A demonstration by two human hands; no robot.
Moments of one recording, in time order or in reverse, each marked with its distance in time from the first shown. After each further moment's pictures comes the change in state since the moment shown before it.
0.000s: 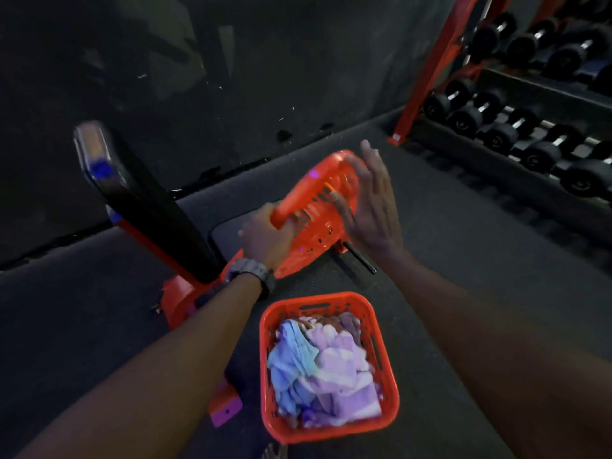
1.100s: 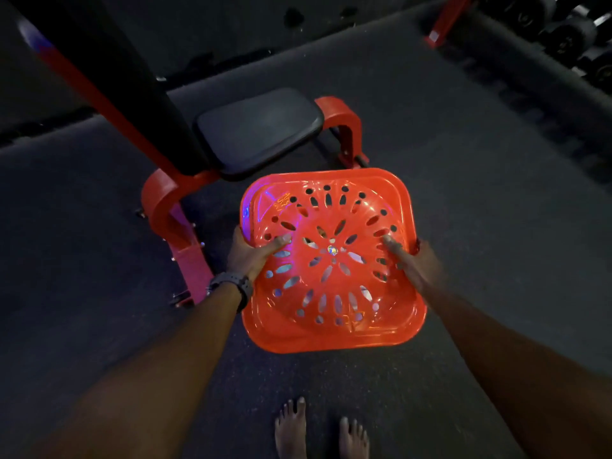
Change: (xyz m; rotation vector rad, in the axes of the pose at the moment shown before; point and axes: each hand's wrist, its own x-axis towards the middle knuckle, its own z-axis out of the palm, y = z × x) left_hand -0.157 -0.229 0.087 -0.423 -0.205 -0.757; right_hand -0.278 0.116 0.058 0.212 -0.433 1.128
